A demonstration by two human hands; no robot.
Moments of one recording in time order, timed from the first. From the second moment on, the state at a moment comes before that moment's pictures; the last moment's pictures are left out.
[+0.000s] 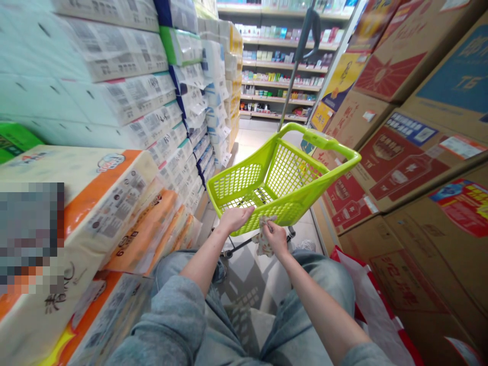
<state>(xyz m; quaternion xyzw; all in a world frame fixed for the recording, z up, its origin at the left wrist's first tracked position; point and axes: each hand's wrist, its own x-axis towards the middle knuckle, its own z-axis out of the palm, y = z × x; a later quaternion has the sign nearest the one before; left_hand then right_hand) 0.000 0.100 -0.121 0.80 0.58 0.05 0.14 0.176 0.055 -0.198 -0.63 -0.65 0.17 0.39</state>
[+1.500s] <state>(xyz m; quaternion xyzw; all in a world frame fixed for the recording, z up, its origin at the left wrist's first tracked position) -0.002 0.109 -0.122 0.73 0.57 0.19 0.33 0.148 0.050 -0.196 -0.59 -0.56 0.29 0.50</state>
